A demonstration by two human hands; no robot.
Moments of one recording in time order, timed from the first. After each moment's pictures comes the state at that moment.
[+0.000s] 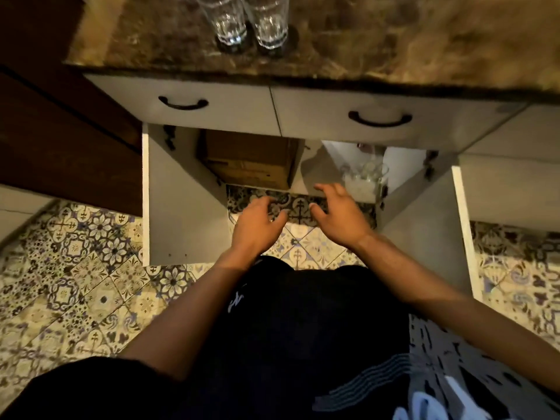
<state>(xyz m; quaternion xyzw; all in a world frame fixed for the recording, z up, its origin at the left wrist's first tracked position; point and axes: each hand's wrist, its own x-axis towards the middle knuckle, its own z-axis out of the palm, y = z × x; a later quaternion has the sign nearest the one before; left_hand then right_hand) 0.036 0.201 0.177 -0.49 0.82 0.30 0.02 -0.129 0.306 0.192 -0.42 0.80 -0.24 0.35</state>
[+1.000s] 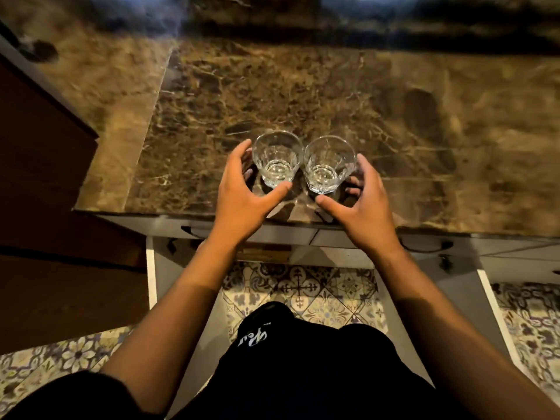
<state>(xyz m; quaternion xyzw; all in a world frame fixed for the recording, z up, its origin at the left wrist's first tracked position) -0.054 -0.103 0.282 -0.35 0.76 0.48 -0.26 -0.201 0.058 0.282 -0.28 0.82 -0.46 0.21</state>
